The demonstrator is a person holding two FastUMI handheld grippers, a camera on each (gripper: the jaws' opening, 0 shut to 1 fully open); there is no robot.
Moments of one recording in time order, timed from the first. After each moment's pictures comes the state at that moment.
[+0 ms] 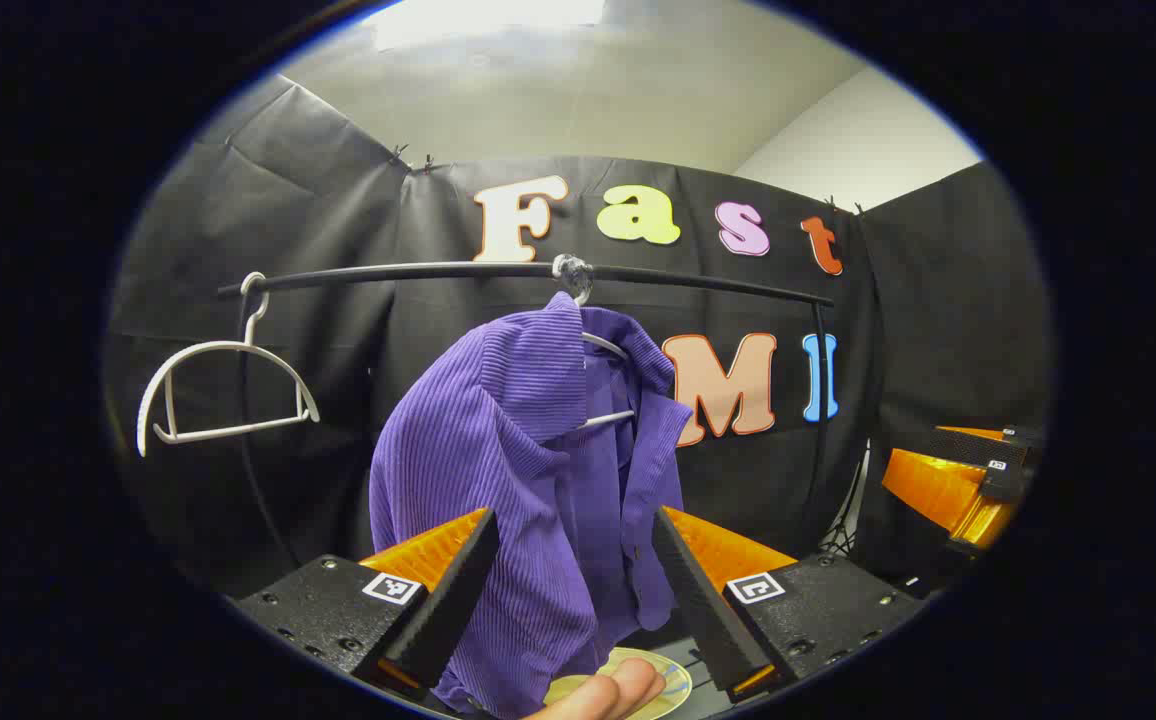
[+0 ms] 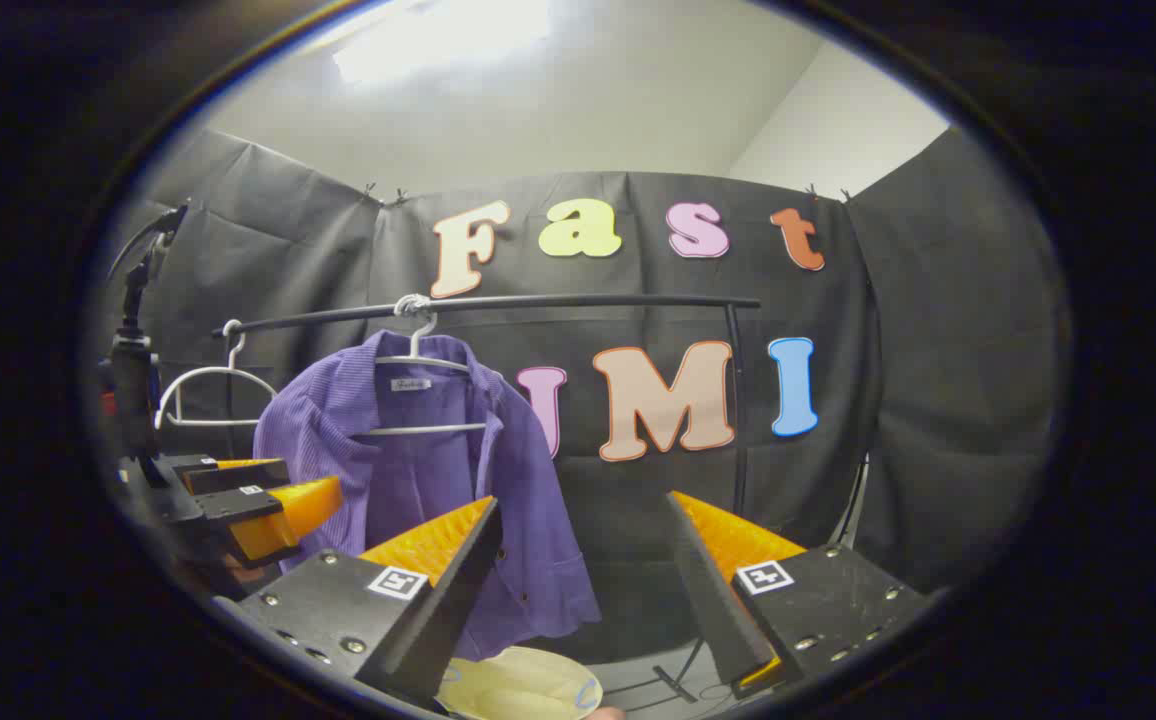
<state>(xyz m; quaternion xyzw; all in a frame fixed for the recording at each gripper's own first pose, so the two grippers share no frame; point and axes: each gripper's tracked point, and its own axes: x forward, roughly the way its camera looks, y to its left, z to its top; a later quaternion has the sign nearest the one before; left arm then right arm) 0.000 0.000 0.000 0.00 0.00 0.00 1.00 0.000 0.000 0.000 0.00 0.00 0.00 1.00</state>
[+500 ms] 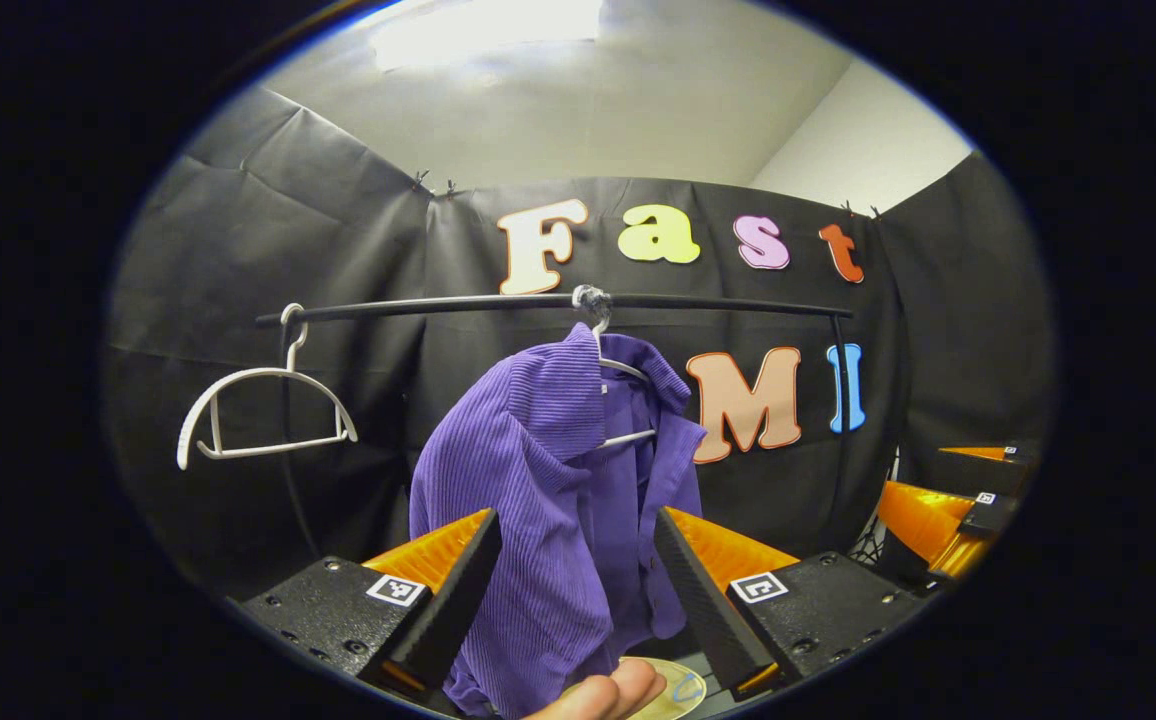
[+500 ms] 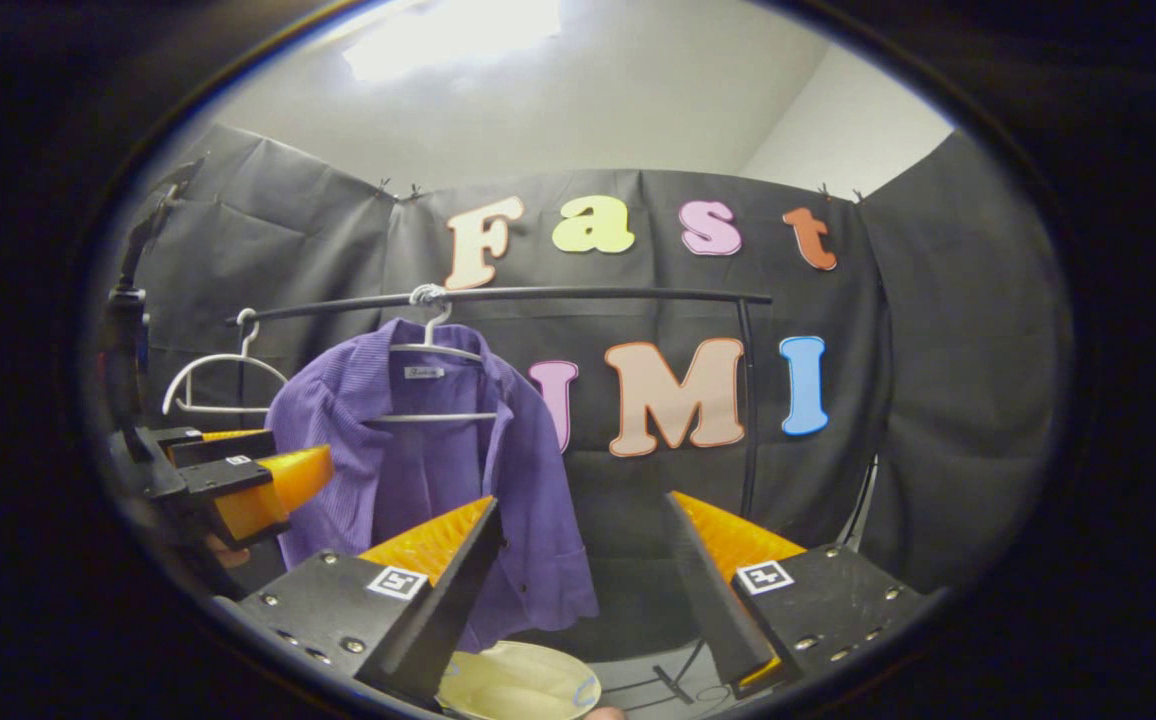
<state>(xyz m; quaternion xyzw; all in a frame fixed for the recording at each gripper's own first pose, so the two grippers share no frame) -0.020 -0.001 0.016 0.01 -0.03 0.04 1.00 -0.005 0.005 -0.011 0.00 0.00 0.02 1.00</state>
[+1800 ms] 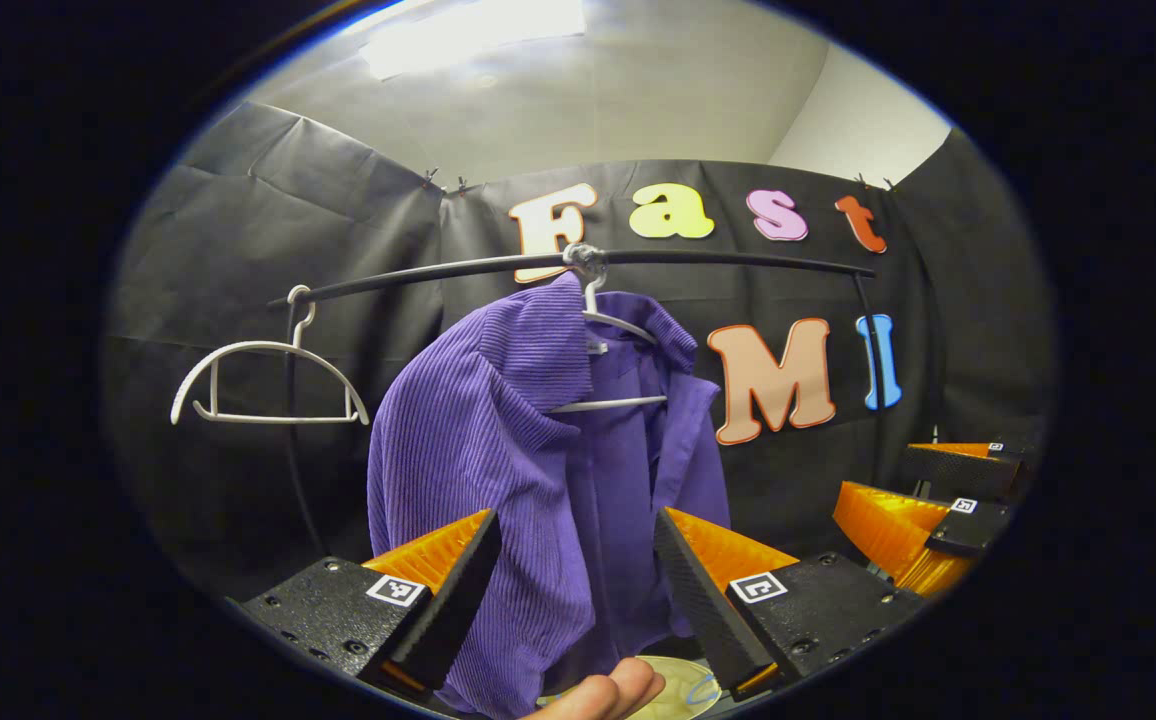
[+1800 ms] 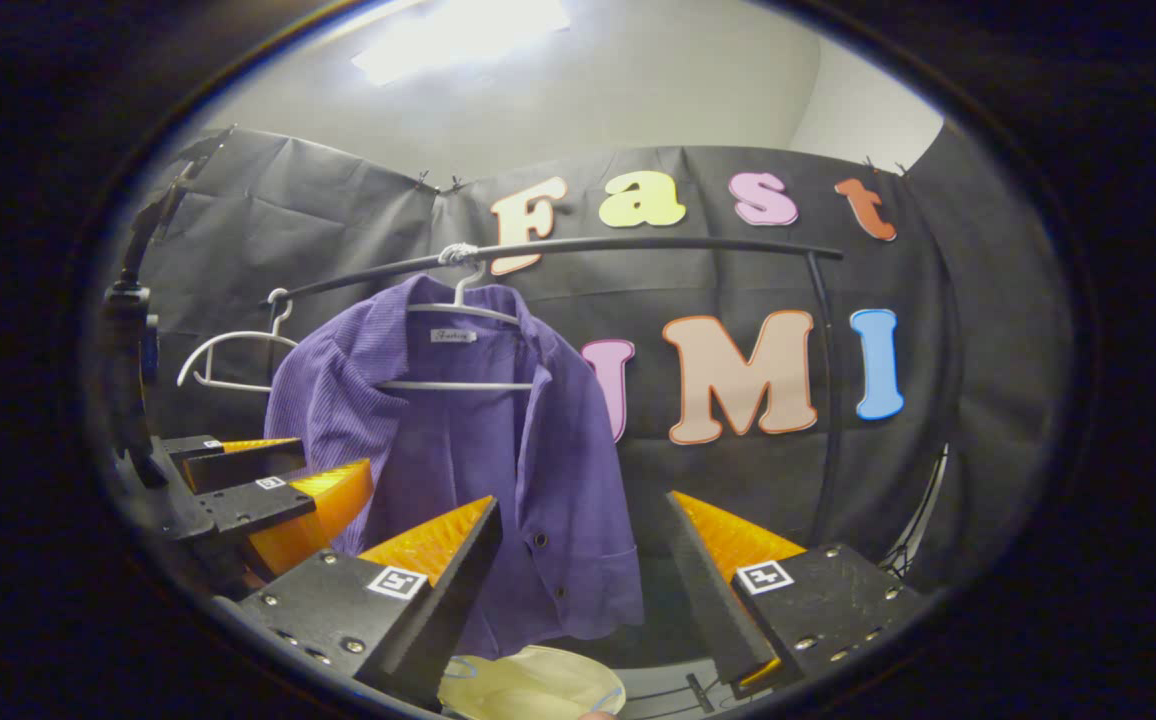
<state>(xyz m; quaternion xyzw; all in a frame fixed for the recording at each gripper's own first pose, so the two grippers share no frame) 0.013 0.001 -0.039 0.03 -0.01 0.11 0.99 0.071 0.034 -0.077 0.00 0.01 0.12 0.99</state>
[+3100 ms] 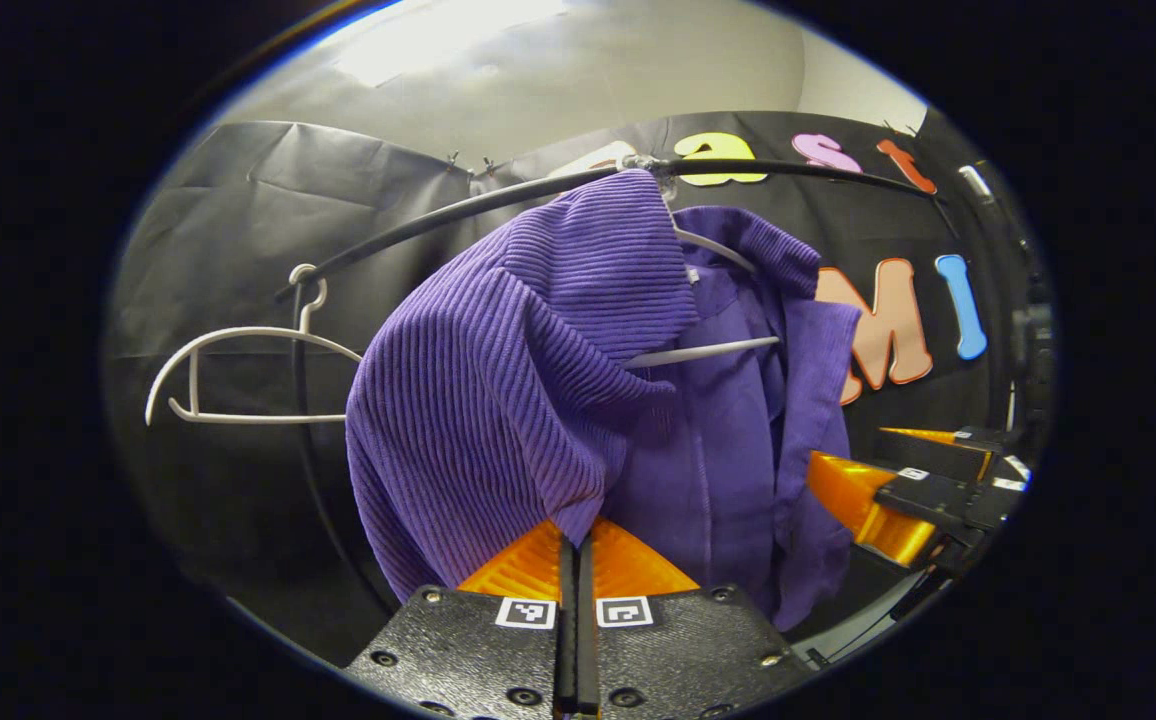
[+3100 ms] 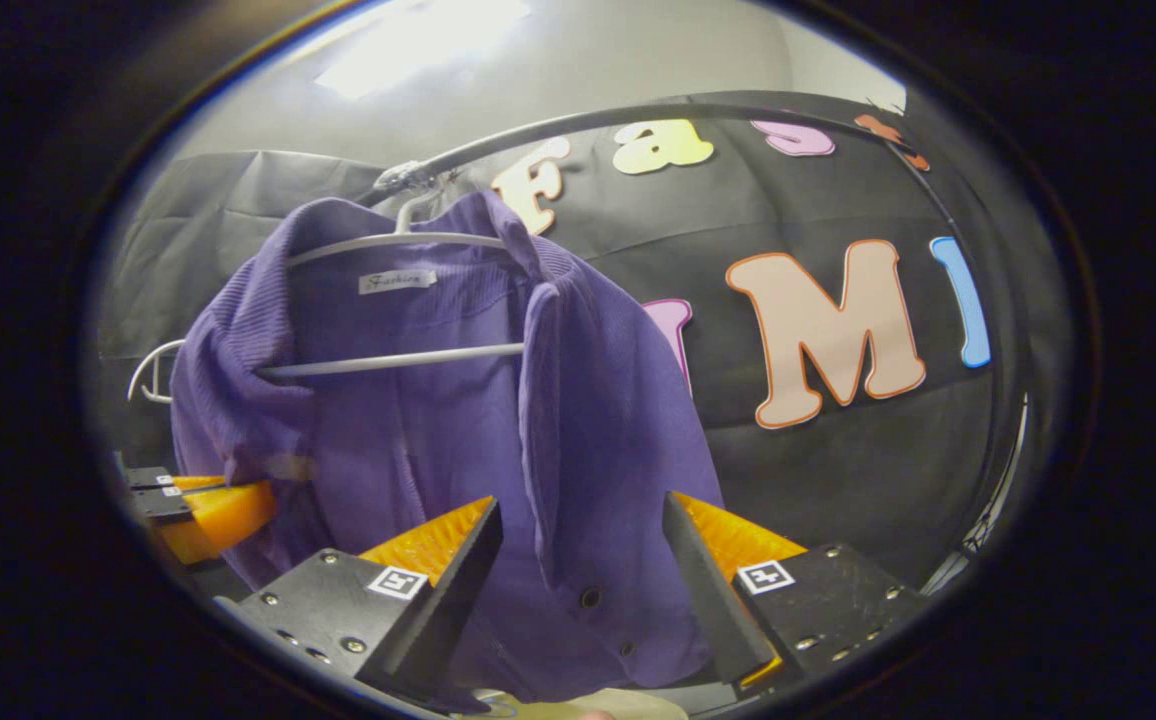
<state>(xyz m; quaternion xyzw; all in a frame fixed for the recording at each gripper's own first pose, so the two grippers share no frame) 0.075 0.063 -0.058 0.08 0.01 0.17 0.98 0.232 0.111 -0.125 0.07 0.02 0.17 0.98</state>
